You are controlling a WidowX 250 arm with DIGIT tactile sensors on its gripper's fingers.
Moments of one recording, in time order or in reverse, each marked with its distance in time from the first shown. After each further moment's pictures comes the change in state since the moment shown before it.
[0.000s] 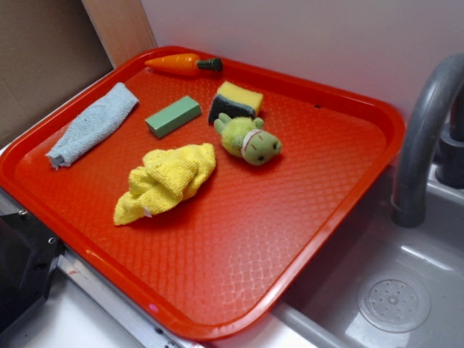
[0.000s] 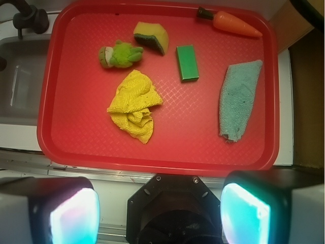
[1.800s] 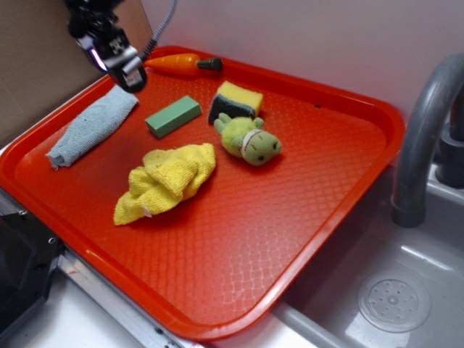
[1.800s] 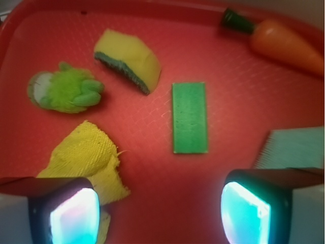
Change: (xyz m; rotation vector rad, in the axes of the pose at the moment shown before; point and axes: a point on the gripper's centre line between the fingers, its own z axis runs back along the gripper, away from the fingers) arm 0.101 0.045 -0.150 -0.101 0.038 -0.126
